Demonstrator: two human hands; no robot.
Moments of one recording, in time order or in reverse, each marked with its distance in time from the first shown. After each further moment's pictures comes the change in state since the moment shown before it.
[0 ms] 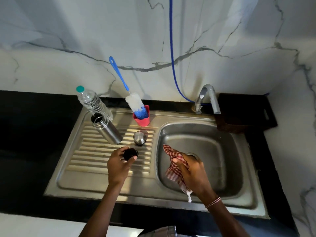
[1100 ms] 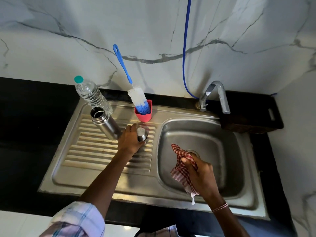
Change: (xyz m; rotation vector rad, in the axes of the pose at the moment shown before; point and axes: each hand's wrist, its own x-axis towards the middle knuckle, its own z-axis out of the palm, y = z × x) left_hand 0.100 0.006 0.046 0.779 -0.292 0.177; right_hand -0.002 0.010 0.003 0.055 0.021 0.178
